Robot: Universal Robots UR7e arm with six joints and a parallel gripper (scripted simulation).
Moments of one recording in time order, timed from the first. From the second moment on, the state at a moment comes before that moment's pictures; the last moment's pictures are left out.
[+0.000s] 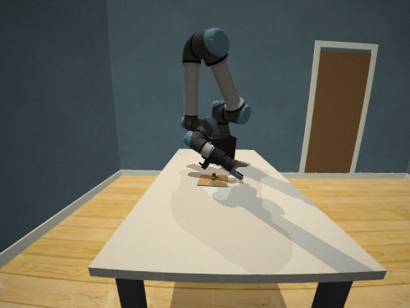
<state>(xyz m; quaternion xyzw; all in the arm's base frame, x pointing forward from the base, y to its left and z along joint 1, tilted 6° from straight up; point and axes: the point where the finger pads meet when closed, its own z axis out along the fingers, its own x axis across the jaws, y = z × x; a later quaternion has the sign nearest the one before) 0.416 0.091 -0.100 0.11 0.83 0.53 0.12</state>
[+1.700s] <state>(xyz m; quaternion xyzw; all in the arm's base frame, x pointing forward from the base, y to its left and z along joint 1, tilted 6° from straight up) 0.417 0.092 -0.110 0.11 0.83 0.53 0.12</state>
